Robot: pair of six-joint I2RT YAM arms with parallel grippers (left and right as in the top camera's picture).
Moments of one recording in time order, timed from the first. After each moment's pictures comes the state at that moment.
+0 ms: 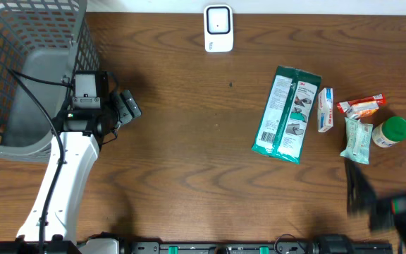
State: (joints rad) left arm -0.01 1.38 1.04 -0.71 -0.04 -0.51; right arm 0.02 0.65 1.55 -1.17 -0.16 -0.07
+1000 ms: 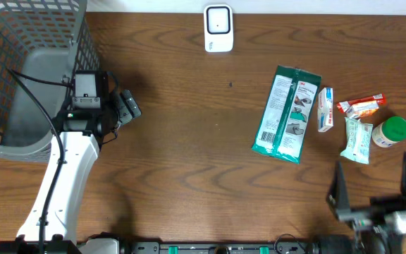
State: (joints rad) left arm -0.01 1.38 1.04 -0.71 -0.04 -0.51; right arm 0.01 0.01 0.52 -0.05 -0.15 -0.08
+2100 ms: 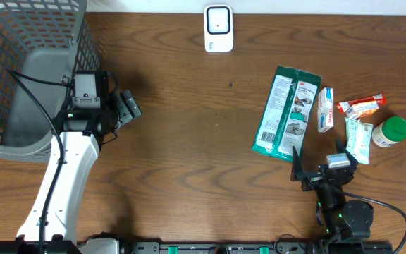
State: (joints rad) left arm -0.01 1.38 1.04 -0.71 -0.04 -0.51; right arm 0.01 0.01 0.01 -0.06 -0.14 -0.08
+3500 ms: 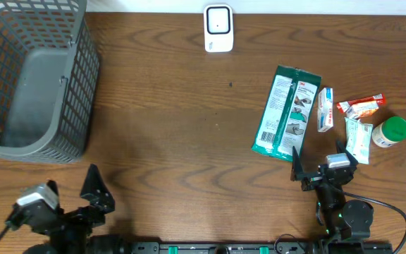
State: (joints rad) left arm 0.07 0.12 0.81 -0.92 -0.06 -0.39; right arm 0.01 0.01 0.01 -0.06 -0.14 -0.08
